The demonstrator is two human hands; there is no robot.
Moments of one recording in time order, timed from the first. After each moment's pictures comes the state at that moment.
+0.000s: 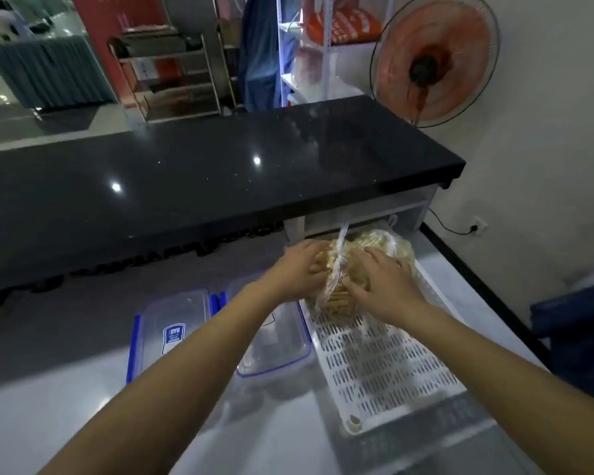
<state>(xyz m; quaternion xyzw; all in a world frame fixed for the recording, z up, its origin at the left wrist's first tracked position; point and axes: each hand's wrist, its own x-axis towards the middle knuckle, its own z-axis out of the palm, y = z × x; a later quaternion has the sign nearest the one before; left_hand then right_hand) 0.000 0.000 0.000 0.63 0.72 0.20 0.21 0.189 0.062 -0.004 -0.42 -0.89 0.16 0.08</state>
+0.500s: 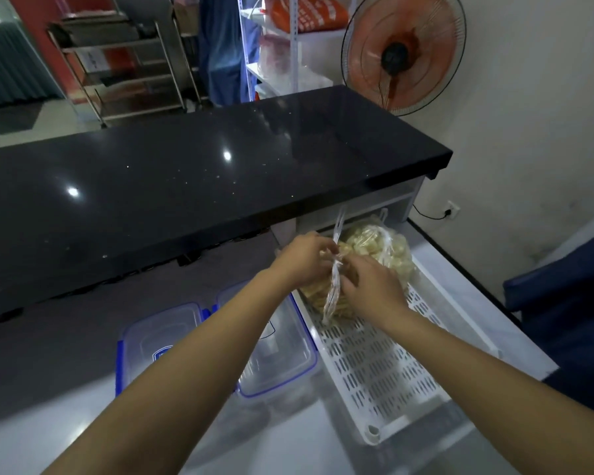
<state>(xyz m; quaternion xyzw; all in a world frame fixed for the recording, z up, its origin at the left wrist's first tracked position) -0.010 0.044 -0.006 0.66 0.70 0.17 0.20 0.157 0.048 -0.017 -0.49 -0.83 0.22 0.16</state>
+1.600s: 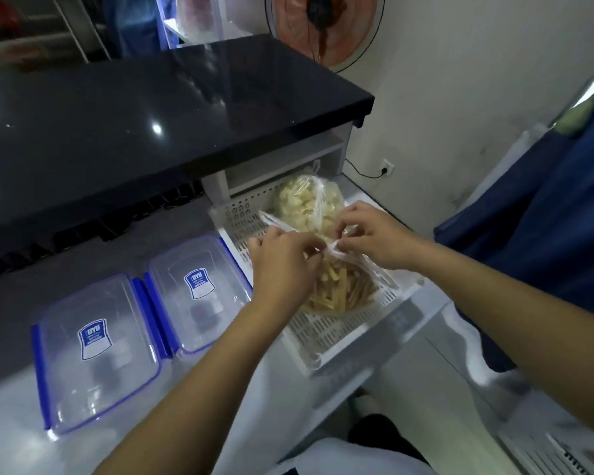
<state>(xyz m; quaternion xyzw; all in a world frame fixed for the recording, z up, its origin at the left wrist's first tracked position) 0.104 -0.049 0.004 0.61 0.72 0.32 0.11 0.264 0.047 0.026 -0.44 -0.81 0.36 0.11</state>
